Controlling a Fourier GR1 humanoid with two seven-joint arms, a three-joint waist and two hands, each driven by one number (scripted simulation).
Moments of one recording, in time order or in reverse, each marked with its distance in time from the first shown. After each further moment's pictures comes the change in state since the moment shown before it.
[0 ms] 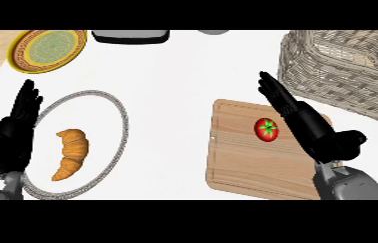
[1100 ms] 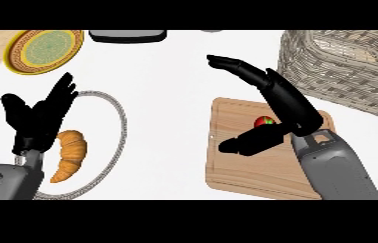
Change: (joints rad) left arm -0.148 -0.063 -0.013 0.153 0.107 -0.228 0.110; right arm -0.298 0.060 0.055 0.021 0.345 0.054 -0.162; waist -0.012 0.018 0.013
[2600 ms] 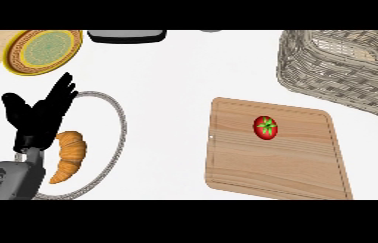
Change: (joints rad) left arm -0.014 -0.044 0.066 0.063 -0.040 -0.072 -0.027; right arm -0.191 -0.490 -0.394 0.002 -0.359 0.696 0.646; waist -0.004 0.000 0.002
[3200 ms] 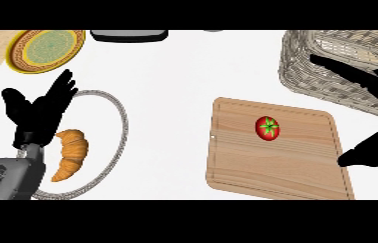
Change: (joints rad) left arm -0.021 -0.024 0.038 0.003 -0.039 -0.031 0.024; right arm 0.325 0.198 0.008 -0.108 0.357 -0.134 -0.353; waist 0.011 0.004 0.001
